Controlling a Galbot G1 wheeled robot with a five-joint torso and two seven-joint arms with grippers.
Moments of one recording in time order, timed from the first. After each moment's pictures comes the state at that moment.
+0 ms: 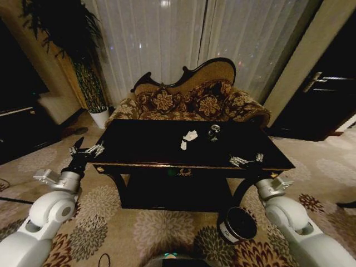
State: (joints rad) left arm 1.47 -0.81 -0.81 -2.18 -0.92 -0.03 -0.18; right arm -1.49 0.86 0.71 2.15 0.64 -0.01 0.12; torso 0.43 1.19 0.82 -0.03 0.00
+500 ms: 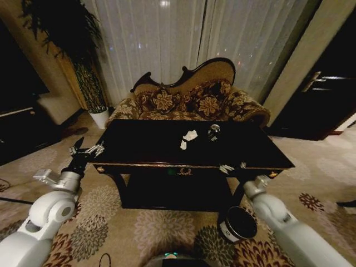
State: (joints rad) left arm 1.47 -0.81 -0.81 -2.18 -0.92 -0.02 -0.18; right arm -1.22 0.75 0.42 1.87 0.76 0.00 0.09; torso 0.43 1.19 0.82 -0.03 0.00
